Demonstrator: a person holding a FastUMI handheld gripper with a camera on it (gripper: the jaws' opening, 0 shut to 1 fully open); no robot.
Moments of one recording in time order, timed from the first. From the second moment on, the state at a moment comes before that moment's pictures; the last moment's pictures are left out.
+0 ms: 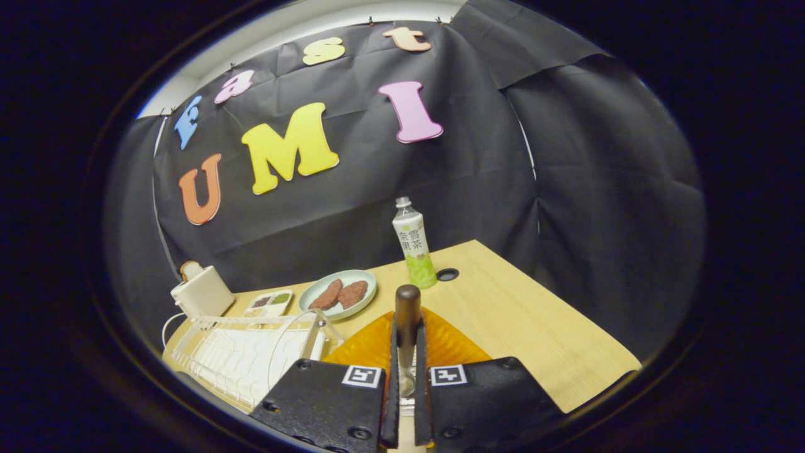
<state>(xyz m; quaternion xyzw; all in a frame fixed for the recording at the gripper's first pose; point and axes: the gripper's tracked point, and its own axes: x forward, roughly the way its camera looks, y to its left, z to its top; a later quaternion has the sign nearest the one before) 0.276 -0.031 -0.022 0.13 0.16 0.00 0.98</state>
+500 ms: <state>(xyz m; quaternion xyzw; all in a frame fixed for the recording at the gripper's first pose) 0.183 -0.012 0.099 0.07 0.01 -0.02 1.00</state>
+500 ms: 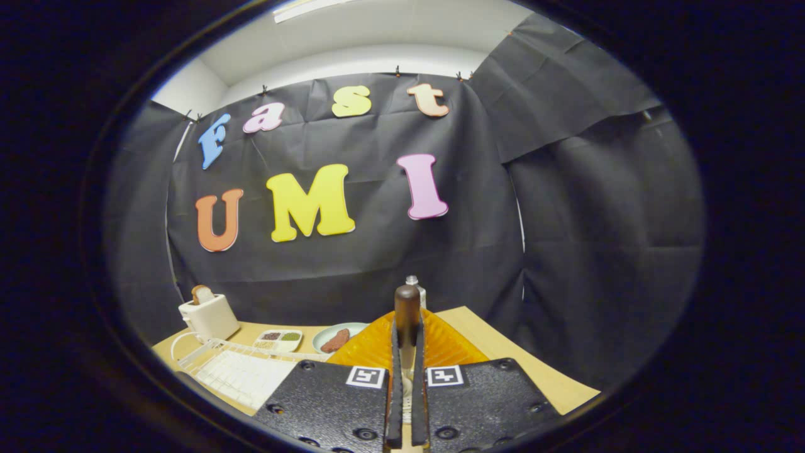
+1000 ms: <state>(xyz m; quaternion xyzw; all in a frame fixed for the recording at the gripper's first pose) 0.067 0.102 0.091 0.06 0.02 0.05 1.00</state>
